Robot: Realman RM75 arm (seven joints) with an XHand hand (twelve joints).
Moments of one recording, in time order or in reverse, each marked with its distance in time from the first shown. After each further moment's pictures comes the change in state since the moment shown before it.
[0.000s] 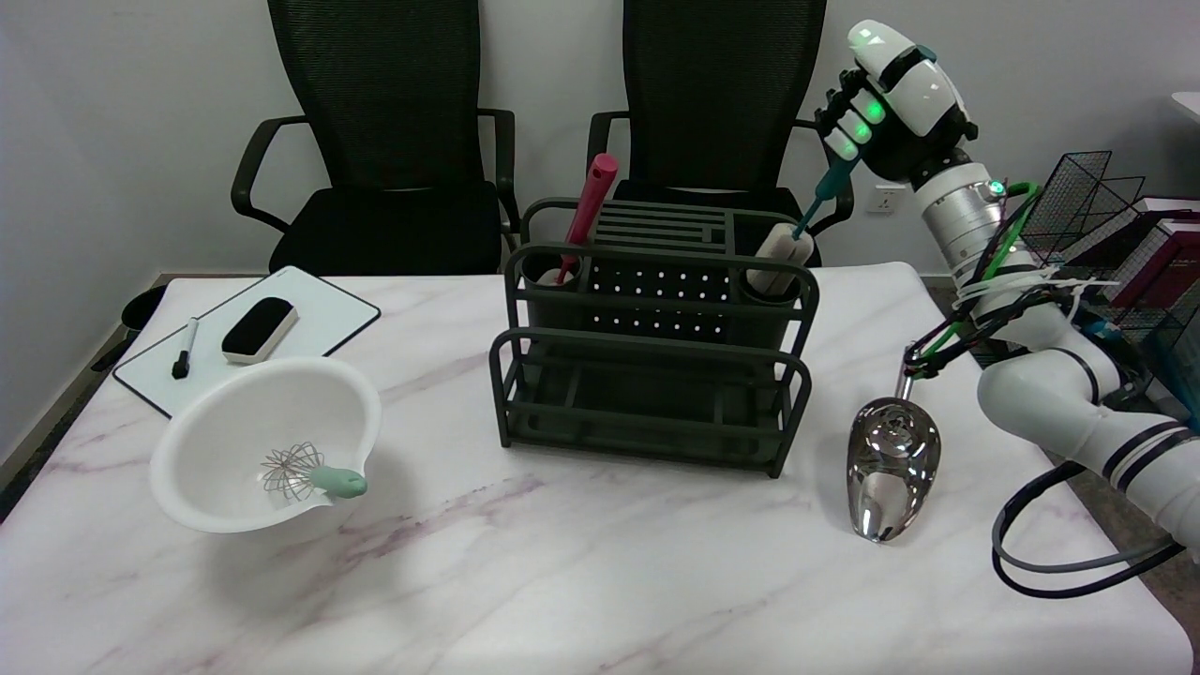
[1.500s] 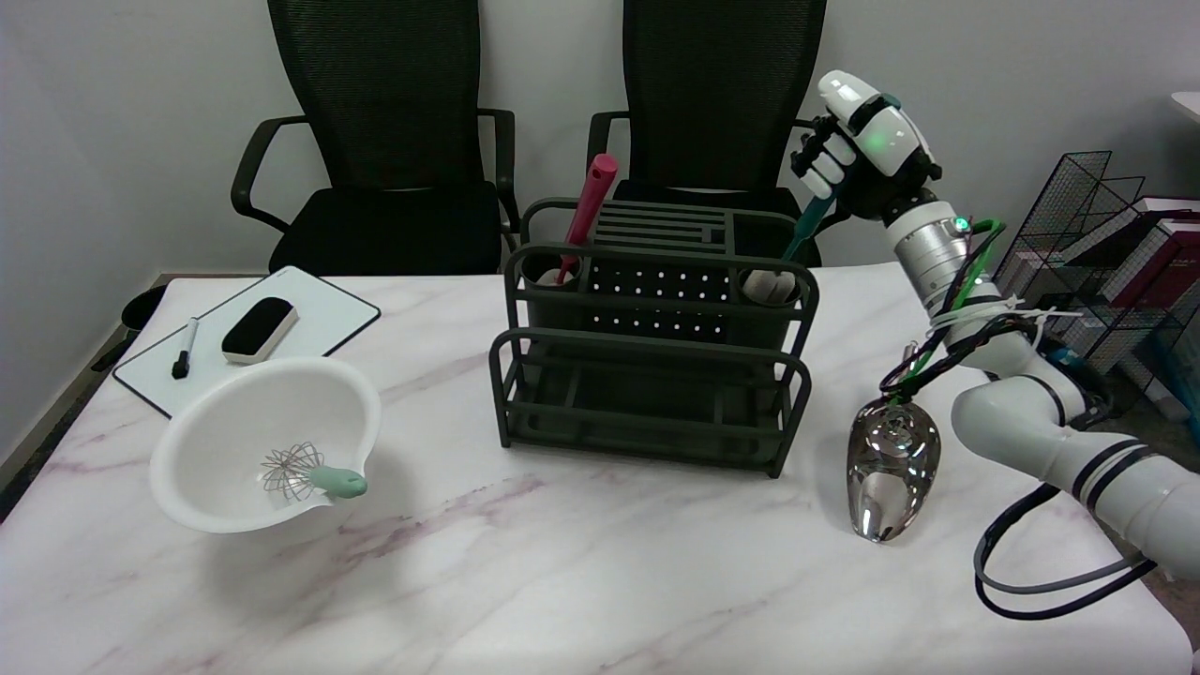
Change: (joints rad) arm 0.015 -0.053 -0.069 -0.085 0.000 0.025 0.001
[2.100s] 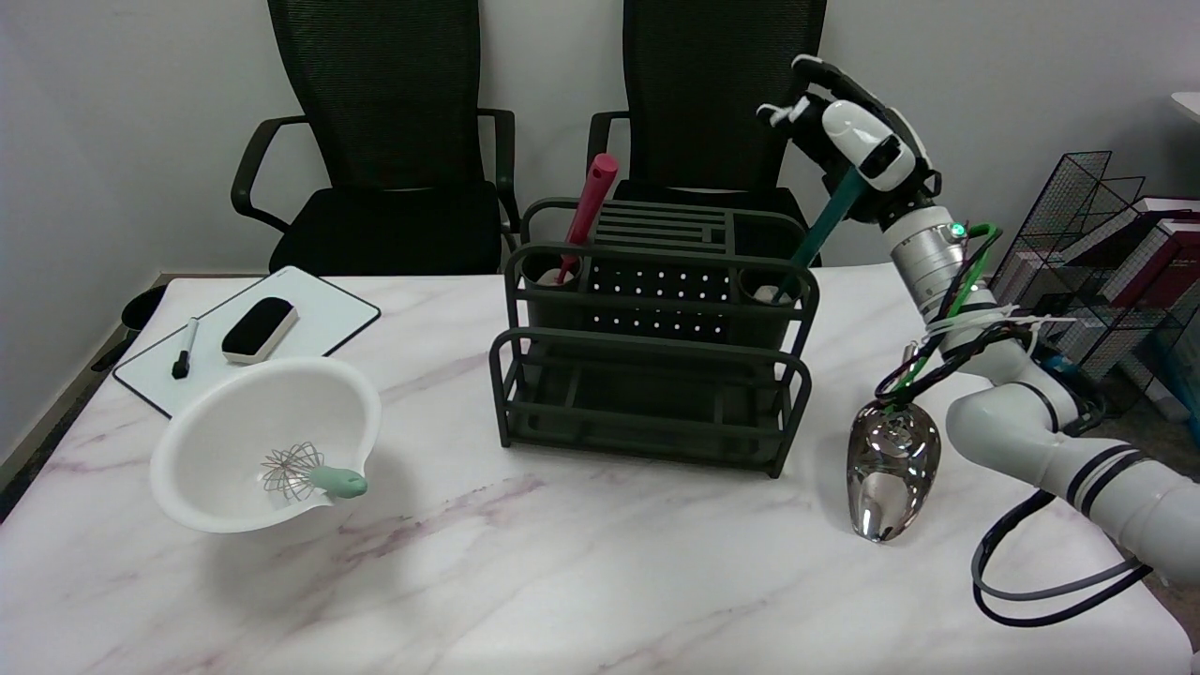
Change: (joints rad) arm -0.001 -0.010 -0.020 -0.015 -0.006 0.052 0.000
